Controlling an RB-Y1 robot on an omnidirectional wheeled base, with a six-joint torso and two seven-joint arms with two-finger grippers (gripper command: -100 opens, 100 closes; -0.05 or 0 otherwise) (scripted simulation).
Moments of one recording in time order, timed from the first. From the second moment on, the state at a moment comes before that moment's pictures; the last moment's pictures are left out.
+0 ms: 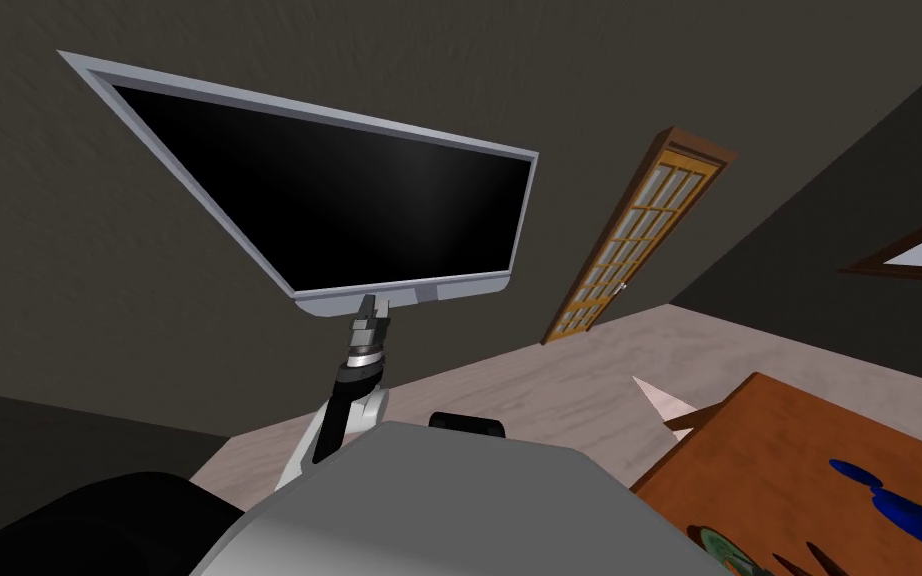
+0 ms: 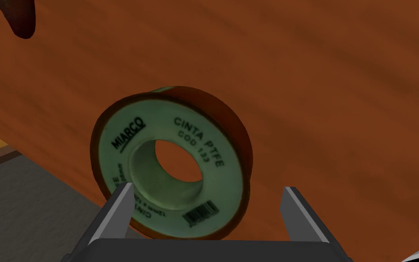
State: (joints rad) left arm 0.53 0.02 0.06 -2.35 -0.08 -0.56 -0.05; right arm 0.43 -0.98 0.37 -0.68 0.95 -0.40 0.69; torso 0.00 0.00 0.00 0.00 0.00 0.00
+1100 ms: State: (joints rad) left arm 0.53 0.02 0.06 -2.35 -0.08 -0.56 -0.05; right arm 0.43 -0.99 0.36 -0.67 0.95 -0.42 0.71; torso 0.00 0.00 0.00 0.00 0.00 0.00
